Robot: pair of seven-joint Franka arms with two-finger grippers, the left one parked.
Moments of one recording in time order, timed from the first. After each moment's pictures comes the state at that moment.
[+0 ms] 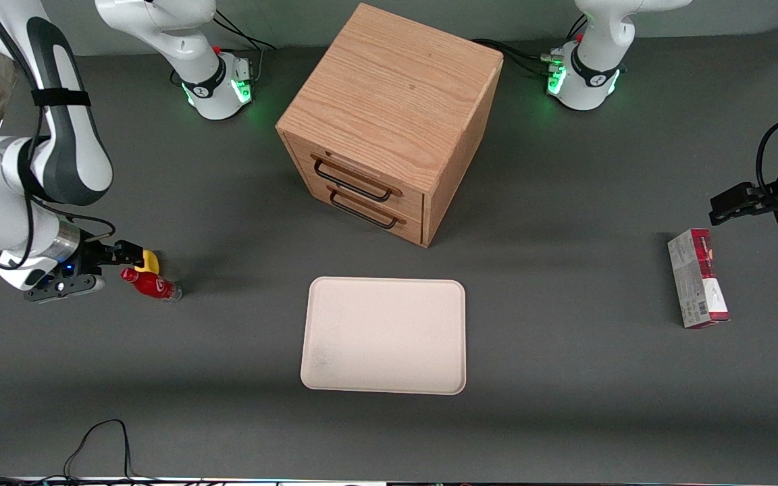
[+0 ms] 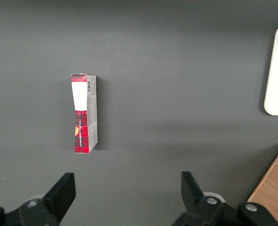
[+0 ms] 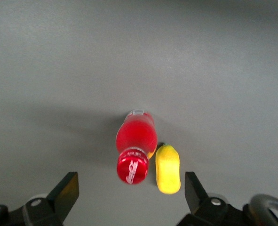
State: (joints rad) arm 0.04 0.20 -0.15 -2.04 0.02 2.22 -0.30
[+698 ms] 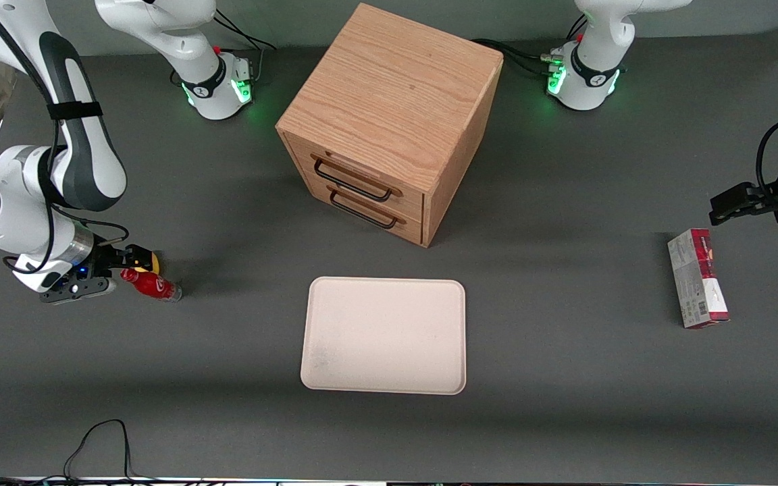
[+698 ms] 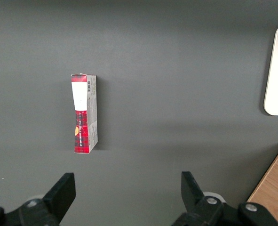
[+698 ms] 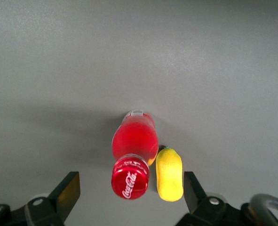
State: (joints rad) arm 0.04 0.22 -0.15 -2.06 0.02 2.26 -0.30
